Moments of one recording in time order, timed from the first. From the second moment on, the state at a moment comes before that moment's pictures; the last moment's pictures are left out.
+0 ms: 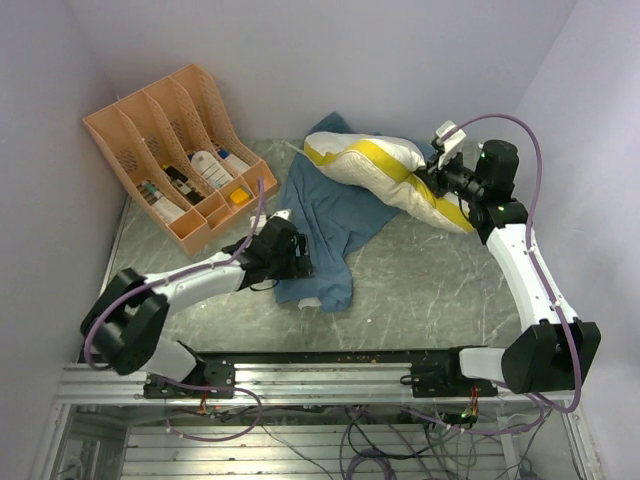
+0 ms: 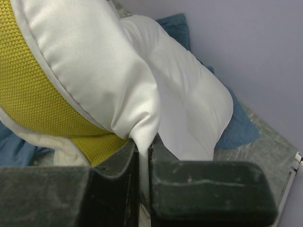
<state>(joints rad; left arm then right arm) -0.72 1.40 0.78 -0.17 -0.08 -0.71 0.06 1.28 1.17 -0.17 -0.55 -0.42</state>
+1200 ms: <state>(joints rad) -0.40 1.55 1.47 -0.29 0.37 -0.50 -0.39 1.43 1.74 -0.14 -0.36 -0.13</state>
